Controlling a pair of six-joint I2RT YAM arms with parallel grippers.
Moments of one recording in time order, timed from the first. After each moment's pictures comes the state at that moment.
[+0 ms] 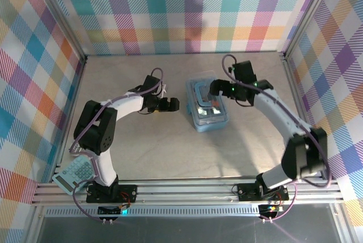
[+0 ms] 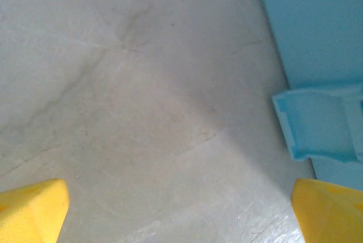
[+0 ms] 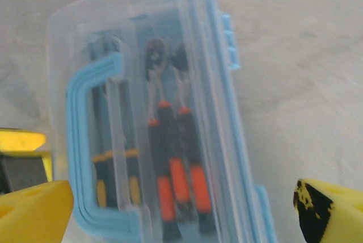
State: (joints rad) left arm -0.41 1.83 1.14 -0.31 0.27 -0.31; right arm 0.32 1.56 1.28 -0.62 -0.18 0.39
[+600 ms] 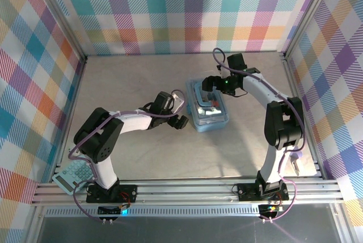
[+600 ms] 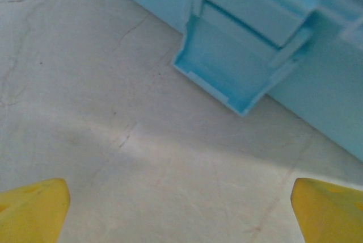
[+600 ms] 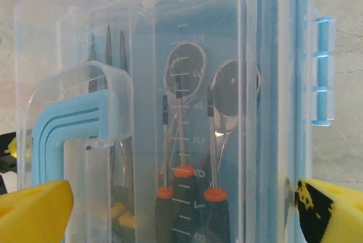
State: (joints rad) left arm -0.60 1.81 0.92 0.06 0.06 0.08; right arm 0.27 1.87 1.47 -0.63 -0.43 0.27
